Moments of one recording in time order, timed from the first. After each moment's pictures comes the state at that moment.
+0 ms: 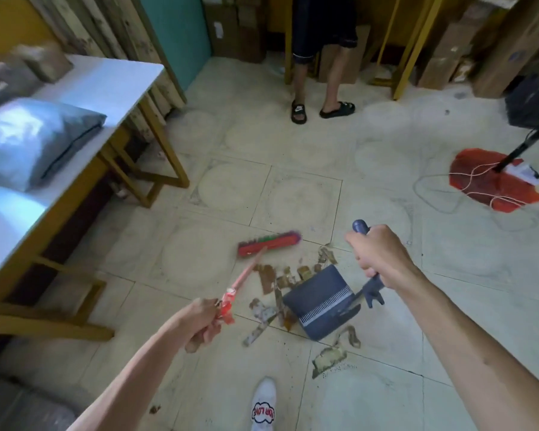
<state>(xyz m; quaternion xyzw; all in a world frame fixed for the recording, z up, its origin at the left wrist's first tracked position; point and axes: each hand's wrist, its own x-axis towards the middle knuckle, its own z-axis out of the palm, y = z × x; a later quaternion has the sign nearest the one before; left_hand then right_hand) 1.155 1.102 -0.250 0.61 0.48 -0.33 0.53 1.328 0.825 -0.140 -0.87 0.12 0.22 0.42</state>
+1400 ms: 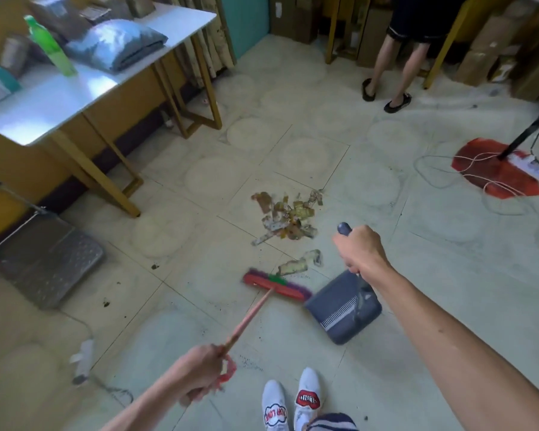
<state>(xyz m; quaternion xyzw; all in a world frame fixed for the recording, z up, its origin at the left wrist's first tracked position) 0.723 0.629 -0.241 0.70 0.46 -0.36 0.42 1.029 0.471 -0.166 -0.90 -0.02 0.24 0.37</state>
